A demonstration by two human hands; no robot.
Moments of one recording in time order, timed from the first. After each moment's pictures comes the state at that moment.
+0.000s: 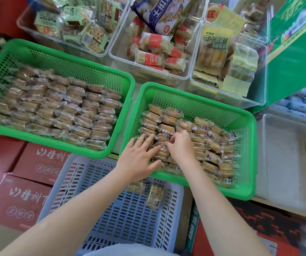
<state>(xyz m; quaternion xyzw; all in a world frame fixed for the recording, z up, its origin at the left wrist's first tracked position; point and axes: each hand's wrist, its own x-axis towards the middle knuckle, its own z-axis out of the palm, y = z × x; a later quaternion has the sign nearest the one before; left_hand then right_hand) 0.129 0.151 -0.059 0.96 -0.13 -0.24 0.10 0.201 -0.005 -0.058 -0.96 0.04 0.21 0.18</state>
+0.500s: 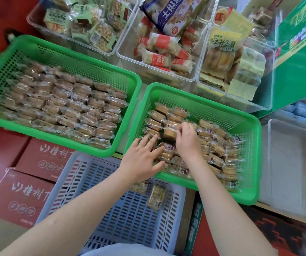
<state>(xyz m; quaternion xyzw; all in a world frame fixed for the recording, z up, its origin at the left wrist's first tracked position) 0.128 0.152 -0.062 0.96 -0.12 -0.22 0.11 0.216 -0.011 -0.062 -0.97 -0.06 0.09 0.23</state>
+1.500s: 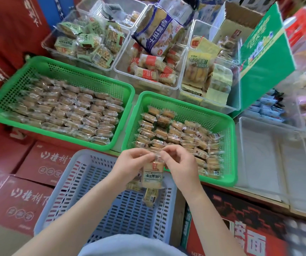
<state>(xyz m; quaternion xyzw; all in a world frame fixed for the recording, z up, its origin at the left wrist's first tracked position) 0.054 0.151 0.039 0.64 0.20 -0.17 0.72 0.074 -0.015 0.062 -0.84 0.01 0.11 0.53</state>
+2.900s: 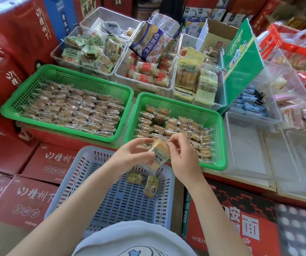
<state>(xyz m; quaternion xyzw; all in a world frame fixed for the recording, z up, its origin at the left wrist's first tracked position) 0.002 0.172 0.078 0.64 0.07 -0.23 0.73 0.021 -0.019 0.094 -0.90 -0.11 -0.03 0.42</state>
